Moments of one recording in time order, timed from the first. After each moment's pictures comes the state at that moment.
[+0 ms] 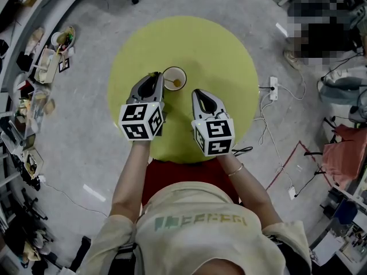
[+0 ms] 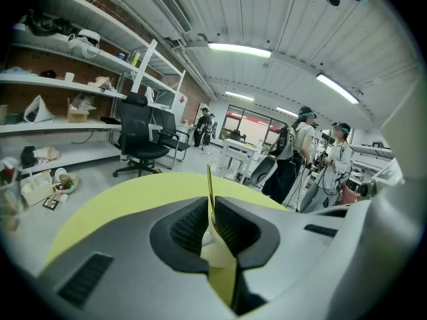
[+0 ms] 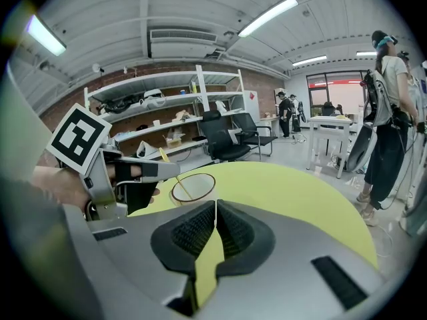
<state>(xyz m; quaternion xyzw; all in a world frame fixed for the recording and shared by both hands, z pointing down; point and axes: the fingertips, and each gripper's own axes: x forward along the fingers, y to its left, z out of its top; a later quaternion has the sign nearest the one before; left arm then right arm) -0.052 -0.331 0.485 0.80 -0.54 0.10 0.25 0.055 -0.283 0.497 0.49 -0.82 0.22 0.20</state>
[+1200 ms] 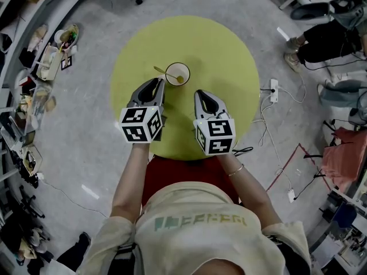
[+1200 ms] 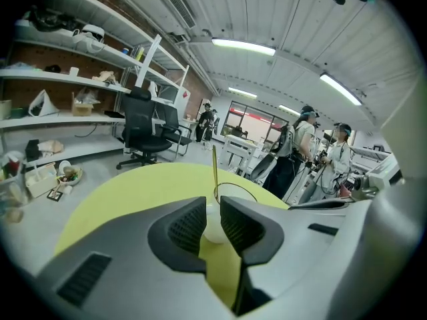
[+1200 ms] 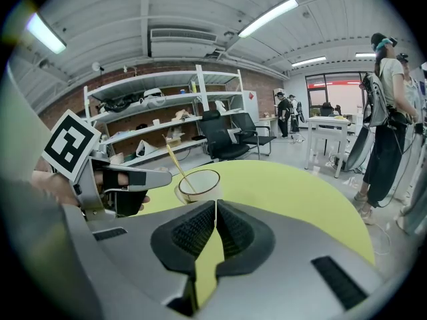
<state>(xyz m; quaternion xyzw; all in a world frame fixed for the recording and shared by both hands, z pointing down) -0.059 -0.292 0.492 0.79 -0.54 0.11 0.27 0.058 -0.262 0.495 0.49 -0.82 0.22 0.20</state>
